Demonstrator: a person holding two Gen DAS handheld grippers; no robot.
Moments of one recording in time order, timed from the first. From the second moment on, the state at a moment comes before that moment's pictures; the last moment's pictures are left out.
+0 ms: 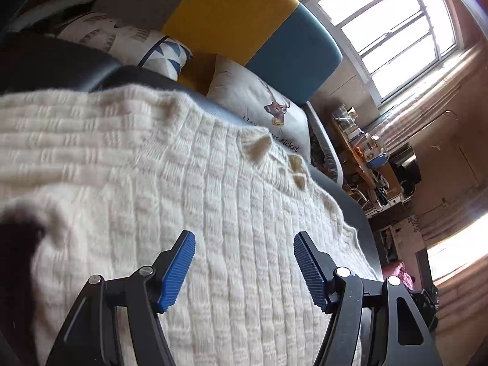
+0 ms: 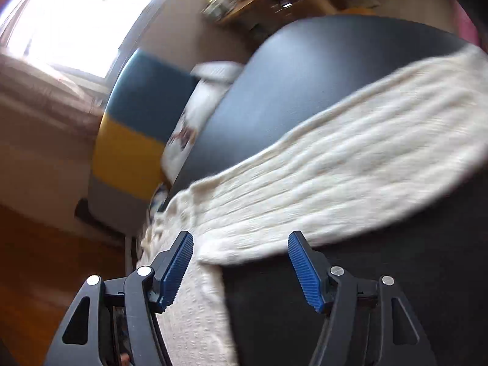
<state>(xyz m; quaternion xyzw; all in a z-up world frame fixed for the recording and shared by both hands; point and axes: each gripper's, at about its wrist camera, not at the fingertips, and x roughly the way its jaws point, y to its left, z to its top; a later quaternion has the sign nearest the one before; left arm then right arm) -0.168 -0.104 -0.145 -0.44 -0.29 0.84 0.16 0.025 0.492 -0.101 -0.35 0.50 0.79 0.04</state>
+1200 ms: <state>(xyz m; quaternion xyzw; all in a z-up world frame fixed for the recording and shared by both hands) -0.126 -0.069 -0.125 -0.48 -0.24 0.83 0.16 0.060 0.619 -0.135 -0.23 0.57 0.77 0.19</state>
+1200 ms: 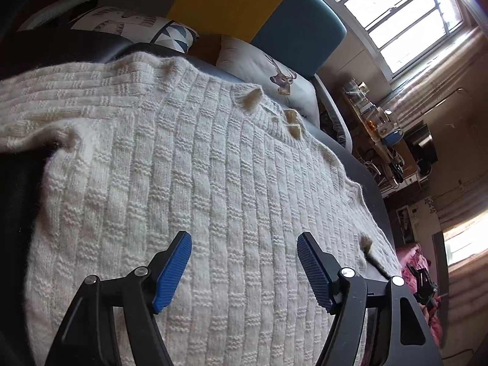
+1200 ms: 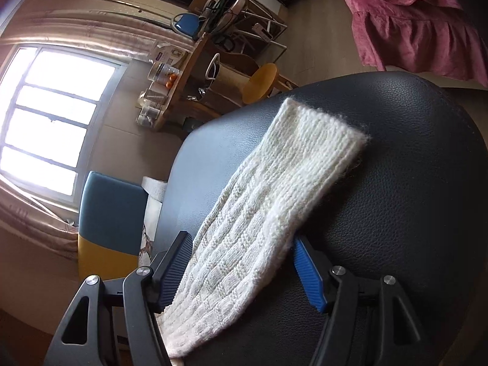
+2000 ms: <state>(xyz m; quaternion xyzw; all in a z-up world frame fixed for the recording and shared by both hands) -0.188 0.178 -0.088 -0.59 -0.25 0.65 0.42 -0.053 0.505 -0.119 -0.38 0.24 0.89 0.07</state>
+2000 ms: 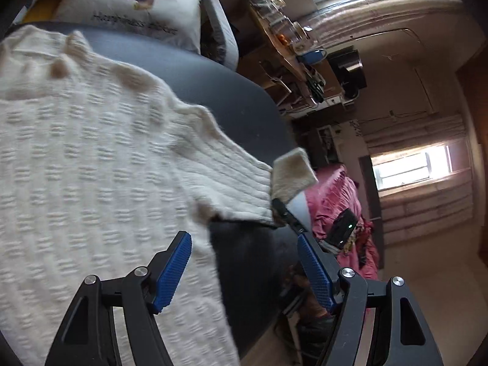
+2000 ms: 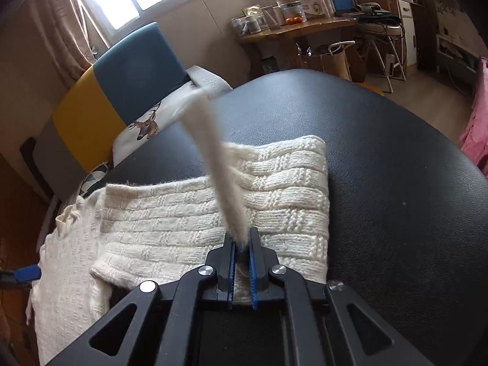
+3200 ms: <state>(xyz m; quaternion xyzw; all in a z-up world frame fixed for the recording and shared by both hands) -0.258 0.272 -0.060 -0.55 -0.26 0.69 0.39 0.002 0.517 -0.134 -0.26 0.57 0.78 -0.07</state>
